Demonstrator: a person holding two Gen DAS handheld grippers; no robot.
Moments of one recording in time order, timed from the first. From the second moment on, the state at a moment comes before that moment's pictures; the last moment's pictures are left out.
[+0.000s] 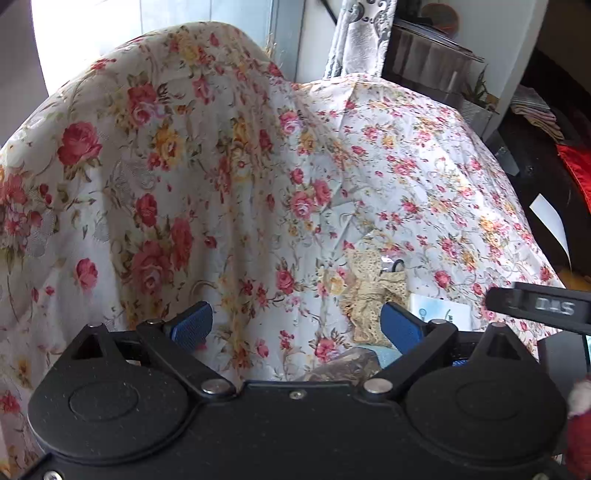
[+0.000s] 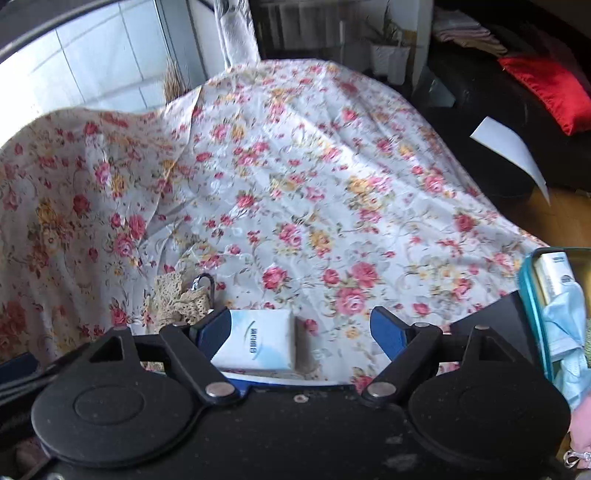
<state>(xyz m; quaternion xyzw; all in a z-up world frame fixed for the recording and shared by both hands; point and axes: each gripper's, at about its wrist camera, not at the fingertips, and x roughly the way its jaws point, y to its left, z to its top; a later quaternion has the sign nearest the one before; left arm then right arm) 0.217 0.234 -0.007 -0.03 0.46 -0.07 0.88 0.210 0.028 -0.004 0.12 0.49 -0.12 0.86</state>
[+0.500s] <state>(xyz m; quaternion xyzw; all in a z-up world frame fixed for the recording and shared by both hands) 0.222 0.242 -0.007 -0.05 0.47 -0.05 0.88 0.248 0.052 -0.048 0.10 0.55 -0.11 0.83</state>
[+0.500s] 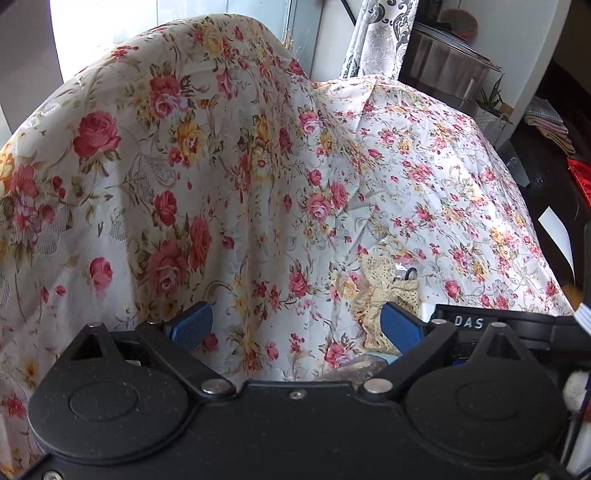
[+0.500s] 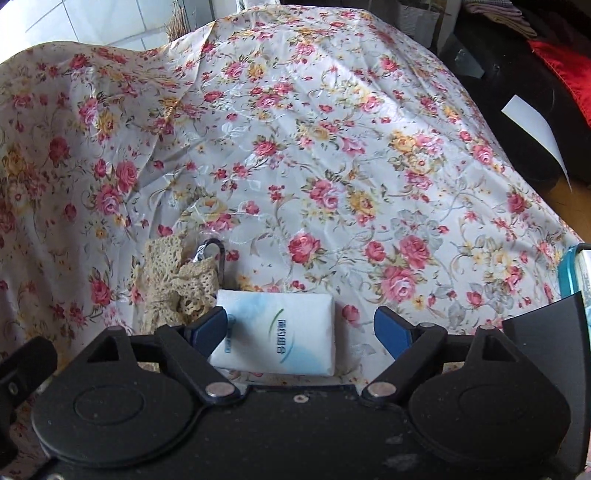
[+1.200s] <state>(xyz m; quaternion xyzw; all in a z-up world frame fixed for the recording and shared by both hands) 0.226 0.243 -0.011 -0.05 0.47 -0.05 0.88 0.259 0.072 -0.070 0.06 0.56 -0.08 0.83</state>
